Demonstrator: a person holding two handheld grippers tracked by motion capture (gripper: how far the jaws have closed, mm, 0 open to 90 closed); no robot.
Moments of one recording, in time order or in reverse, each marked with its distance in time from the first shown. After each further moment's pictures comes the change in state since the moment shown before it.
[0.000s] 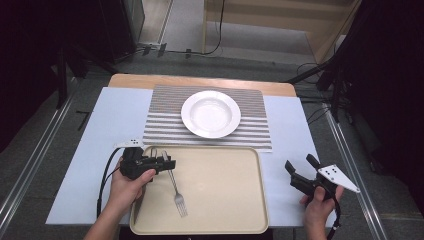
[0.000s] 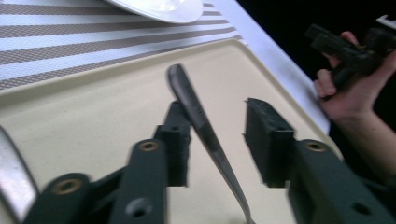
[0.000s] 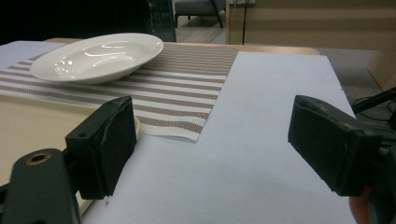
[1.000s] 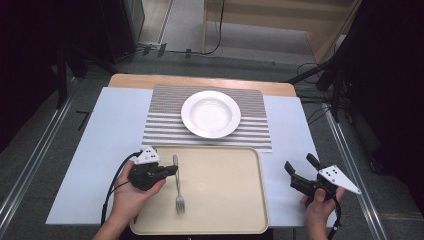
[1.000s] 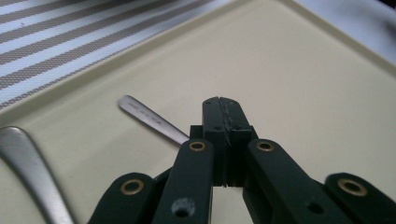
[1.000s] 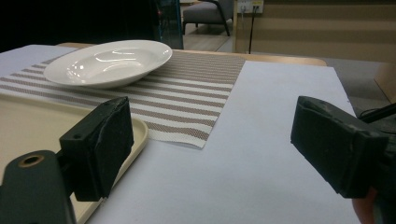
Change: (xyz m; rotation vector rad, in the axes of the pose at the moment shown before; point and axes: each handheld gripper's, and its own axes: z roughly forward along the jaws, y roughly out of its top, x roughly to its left) left arm -0.048 -0.013 0.016 0.115 0.204 0.268; right arm 0.001 0.001 -0.003 -0.030 0.030 -0.019
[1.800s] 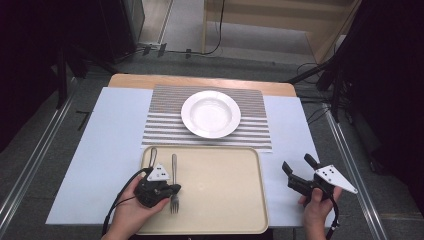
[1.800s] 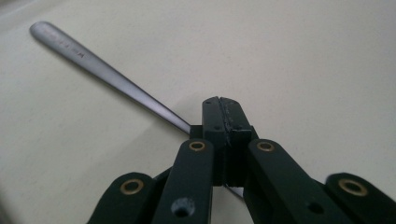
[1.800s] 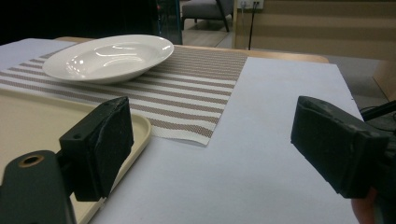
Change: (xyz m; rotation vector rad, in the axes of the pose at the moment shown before) left arm -0.016 -0.027 0.008 0.156 -0.021 0.033; right arm 0.006 0.000 0.003 0.020 -0.008 -0.014
